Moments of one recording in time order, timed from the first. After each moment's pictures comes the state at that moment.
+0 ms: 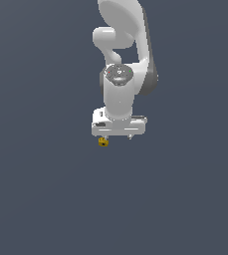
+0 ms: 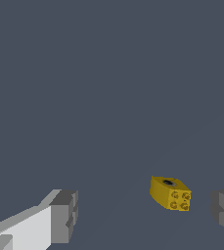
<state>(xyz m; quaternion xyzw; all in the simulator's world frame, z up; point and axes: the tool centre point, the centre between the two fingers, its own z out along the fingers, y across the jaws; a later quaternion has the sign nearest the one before) -0.002 0.019 0.157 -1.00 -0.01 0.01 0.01</state>
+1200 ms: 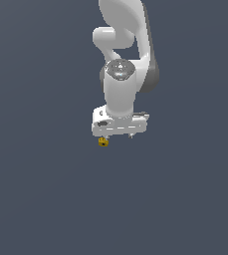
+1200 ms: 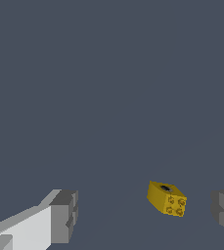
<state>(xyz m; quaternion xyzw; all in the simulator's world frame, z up) 0.003 0.022 0.169 -1.00 -0.05 0.00 0.01</state>
